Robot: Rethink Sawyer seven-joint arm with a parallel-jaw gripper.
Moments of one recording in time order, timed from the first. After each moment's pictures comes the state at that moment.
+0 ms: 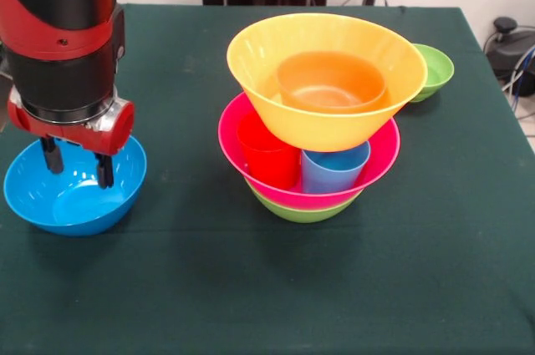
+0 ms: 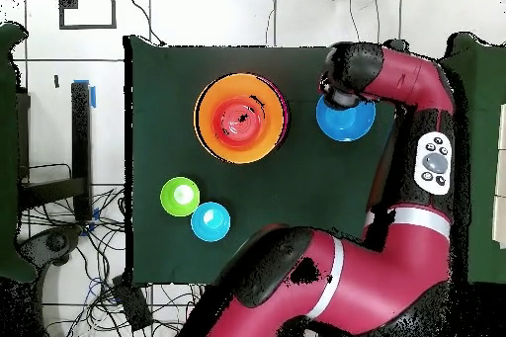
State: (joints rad) arm -0.44 -0.22 0.03 0.79 -0.20 1.00 1.71
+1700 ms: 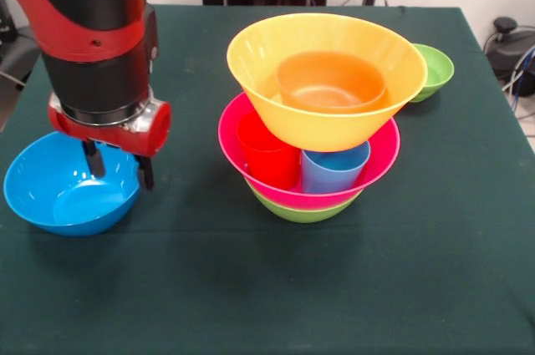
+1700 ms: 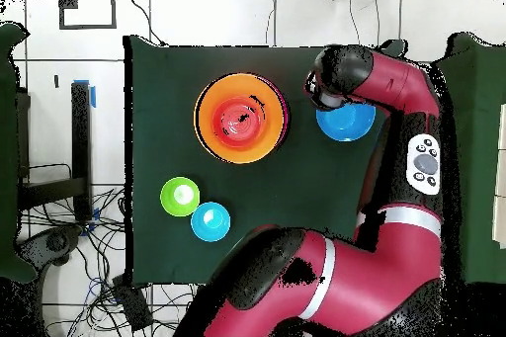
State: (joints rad) arm -0.41 -0.23 0.03 0.85 -0.09 0.97 1.71
